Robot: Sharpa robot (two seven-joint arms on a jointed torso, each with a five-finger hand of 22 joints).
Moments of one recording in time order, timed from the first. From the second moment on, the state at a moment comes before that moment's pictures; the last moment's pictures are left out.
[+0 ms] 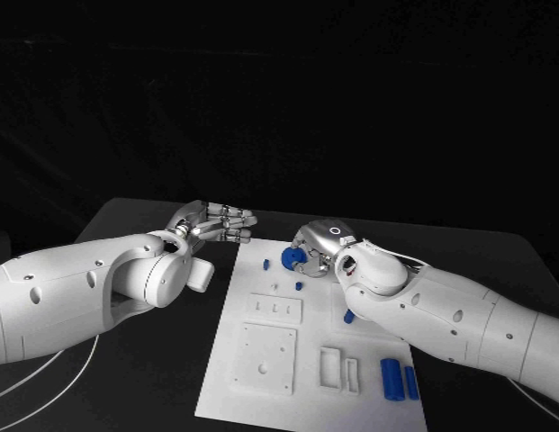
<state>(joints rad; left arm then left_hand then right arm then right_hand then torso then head) 1.46 -0.77 -0.20 1.44 -0.09 -0.42 0.22 1.43 0.00 -0.04 -0.03 0.19 1.01 0.15 0.07 0.06 1.09 0.14 0.06 0.06 1.13 0.13 0.09 0.06 0.08 1.00 0.12 0.21 0.08 1.17 -0.46 0.10 1.17 -1.90 -0.36 -0.25 1.19 -0.18 0.42 -0.07 0.44 1.15 0.08 0.06 0.06 1.28 -0.02 1.16 1.20 1.44 -0.08 1.08 0.99 0.08 1.46 -0.10 0.87 1.31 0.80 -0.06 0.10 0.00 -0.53</state>
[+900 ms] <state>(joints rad) 1.46 -0.77 -0.20 1.44 -0.09 -0.42 0.22 1.43 0.00 -0.04 -0.03 0.19 1.01 0.15 0.07 0.06 1.09 0.14 0.06 0.06 1.13 0.13 0.09 0.06 0.08 1.00 0.12 0.21 0.08 1.15 -0.48 0.08 1.19 -1.90 -0.34 -0.26 1.19 -0.18 0.40 -0.07 0.43 1.15 0.08 0.06 0.06 1.27 -0.02 1.15 1.19 1.44 -0.08 1.07 0.99 0.08 1.46 -0.10 0.87 1.31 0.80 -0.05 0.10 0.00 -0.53</state>
